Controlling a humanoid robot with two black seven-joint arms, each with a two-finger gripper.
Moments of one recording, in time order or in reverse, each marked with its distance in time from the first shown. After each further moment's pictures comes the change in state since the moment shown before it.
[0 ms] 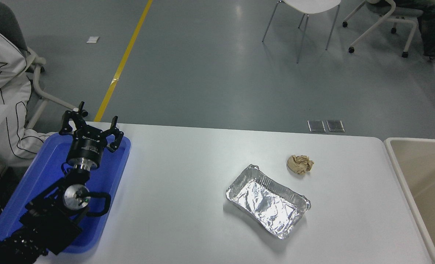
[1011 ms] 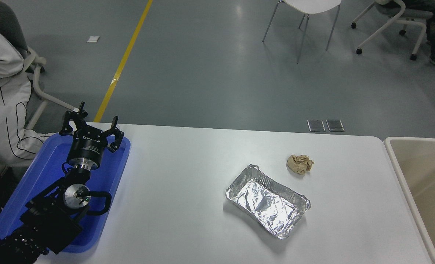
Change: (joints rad) left arm -0.001 -0.001 0.000 -0.001 0.000 -0.002 0.000; right arm -1.098 0.105 0.585 -0.479 0.217 -0.612 0.000
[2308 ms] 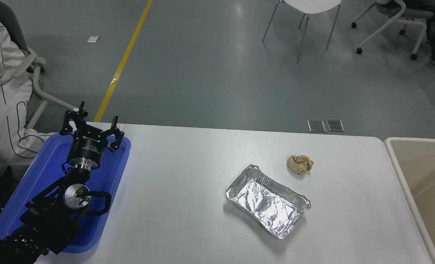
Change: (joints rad) left arm 0.000 0.000 0.000 0.000 0.000 0.000 0.000; right arm -0.495 0.292 0.393 -0.488 0.065 -0.235 0.000
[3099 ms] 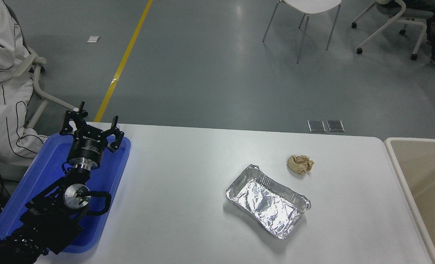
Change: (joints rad) left arm 0.000 0.000 0.000 0.000 0.000 0.000 0.000; right arm 0.012 -0.004 0.055 0.026 0.000 -0.048 0.000
